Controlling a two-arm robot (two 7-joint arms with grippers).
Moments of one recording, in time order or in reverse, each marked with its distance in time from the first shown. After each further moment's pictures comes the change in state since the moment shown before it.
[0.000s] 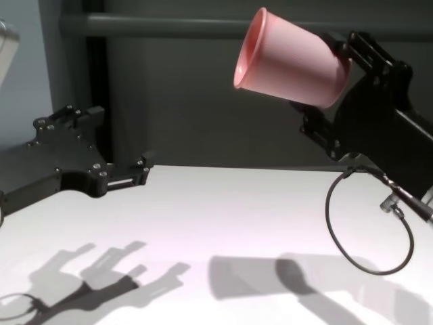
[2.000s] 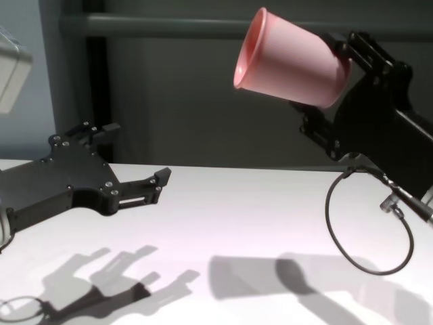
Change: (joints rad) left arm 0.008 -0.020 -0.001 0.021 0.012 -0.018 -0.065; right arm -0.002 0.003 0.000 -0.002 0.000 -0.011 -0.004
